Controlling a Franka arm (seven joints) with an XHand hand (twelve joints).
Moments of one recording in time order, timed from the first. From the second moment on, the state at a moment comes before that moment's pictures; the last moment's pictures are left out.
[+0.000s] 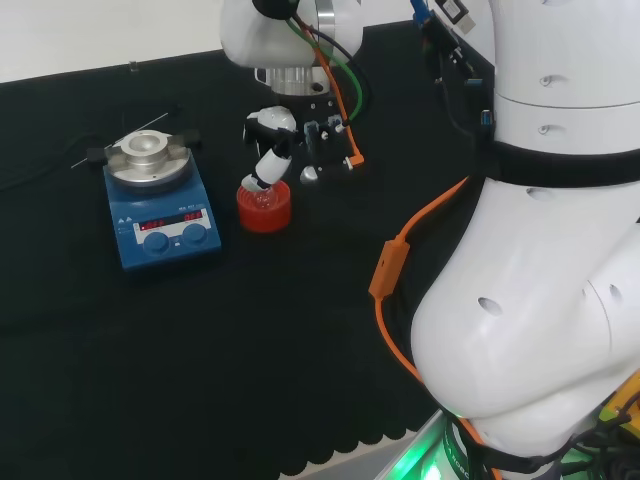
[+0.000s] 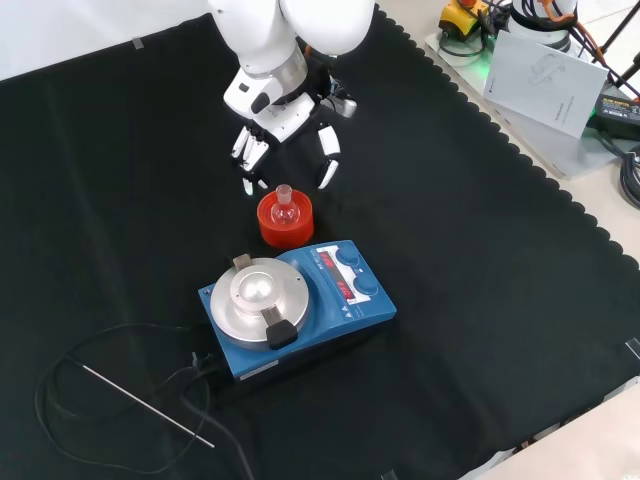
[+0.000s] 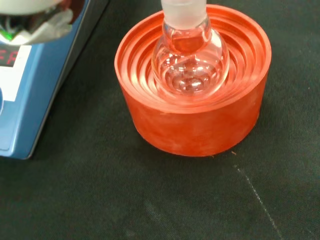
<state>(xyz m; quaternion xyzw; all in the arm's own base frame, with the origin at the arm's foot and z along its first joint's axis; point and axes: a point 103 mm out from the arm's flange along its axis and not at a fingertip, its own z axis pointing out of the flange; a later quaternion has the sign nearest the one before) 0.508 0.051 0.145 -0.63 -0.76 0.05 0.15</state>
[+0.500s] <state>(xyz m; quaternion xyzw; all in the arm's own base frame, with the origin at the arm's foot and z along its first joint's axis) 0.509 0.051 0.129 -0.61 -0.77 0.06 0.15</state>
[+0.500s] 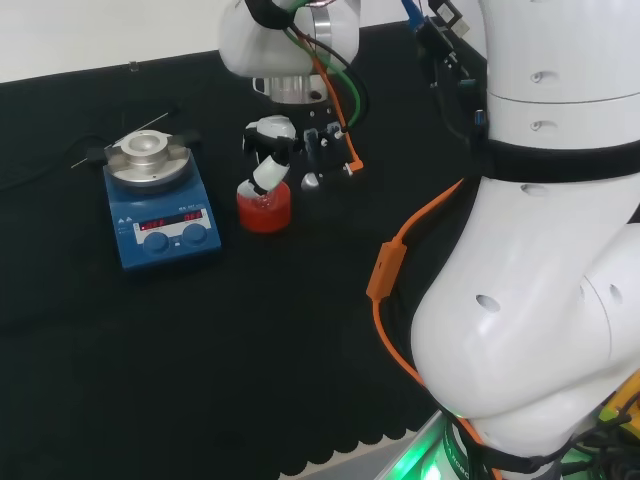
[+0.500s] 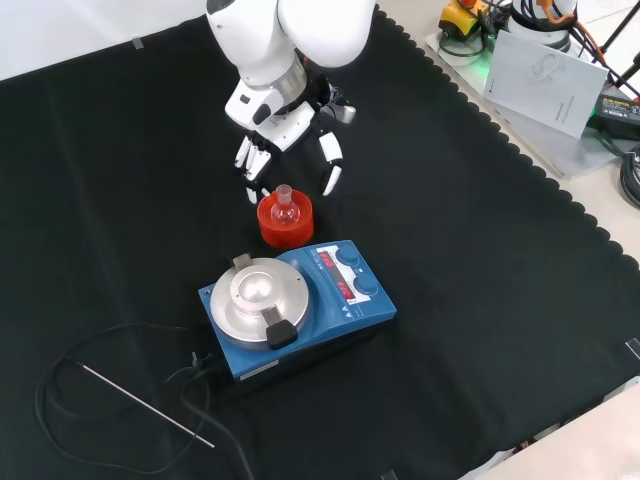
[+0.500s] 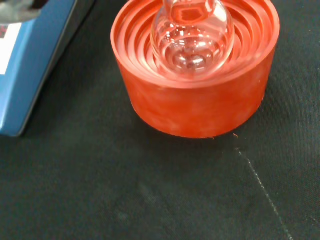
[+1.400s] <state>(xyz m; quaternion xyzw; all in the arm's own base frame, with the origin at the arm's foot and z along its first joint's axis) 0.511 0.037 0.114 -0.60 -0.78 0.08 0.13</state>
